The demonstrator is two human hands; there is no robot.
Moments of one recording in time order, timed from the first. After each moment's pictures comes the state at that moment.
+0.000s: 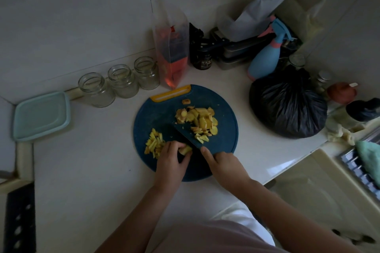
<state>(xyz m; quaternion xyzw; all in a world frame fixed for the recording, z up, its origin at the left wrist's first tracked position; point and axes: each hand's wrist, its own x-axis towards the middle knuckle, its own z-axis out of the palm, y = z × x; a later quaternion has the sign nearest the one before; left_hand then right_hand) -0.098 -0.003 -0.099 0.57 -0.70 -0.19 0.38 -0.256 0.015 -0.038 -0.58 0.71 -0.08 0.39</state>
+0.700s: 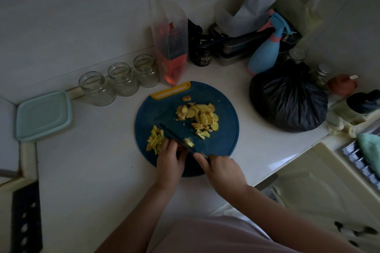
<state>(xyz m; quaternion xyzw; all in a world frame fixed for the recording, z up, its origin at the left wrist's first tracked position) -0.093 -0.001 -0.095 0.59 -0.68 -0.24 0.37 -0.239 0.036 -0.039 -0.65 0.70 -0.07 0.30</state>
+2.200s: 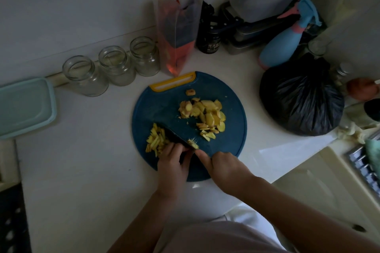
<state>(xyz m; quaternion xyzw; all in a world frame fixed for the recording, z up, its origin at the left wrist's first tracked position) -0.093 -0.003 -0.110 0.59 -0.67 -0.22 0.40 -0.230 -0.004 -0.018 -0.64 0.66 0.12 0.37</state>
